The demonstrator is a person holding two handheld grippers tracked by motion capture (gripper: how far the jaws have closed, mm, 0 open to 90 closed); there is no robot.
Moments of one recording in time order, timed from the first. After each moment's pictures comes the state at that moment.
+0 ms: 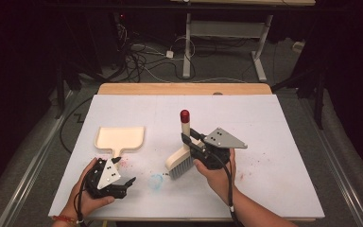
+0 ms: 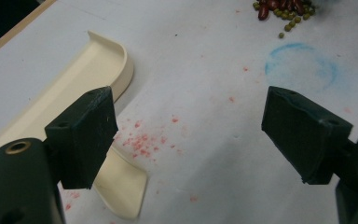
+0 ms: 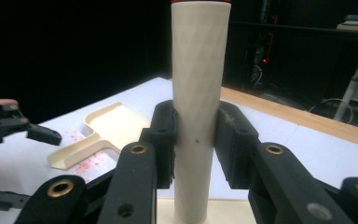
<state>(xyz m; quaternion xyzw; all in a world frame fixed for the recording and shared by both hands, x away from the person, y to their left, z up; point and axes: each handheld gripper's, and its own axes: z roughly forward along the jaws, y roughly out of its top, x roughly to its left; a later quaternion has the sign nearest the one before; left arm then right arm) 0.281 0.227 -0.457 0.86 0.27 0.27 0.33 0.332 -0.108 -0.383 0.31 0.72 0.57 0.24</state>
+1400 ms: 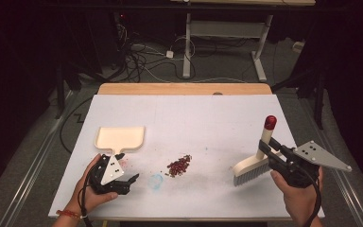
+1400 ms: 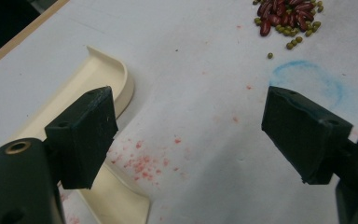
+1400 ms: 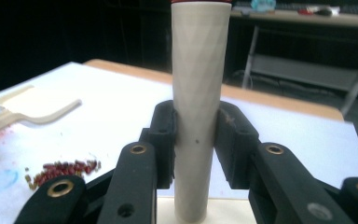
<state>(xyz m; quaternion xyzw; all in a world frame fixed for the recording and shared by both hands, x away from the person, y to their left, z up) 0.293 0.218 -0.455 0.86 0.26 0.27 0.34 0.273 -0.270 -0.352 0.42 0.69 0.50 0.32</state>
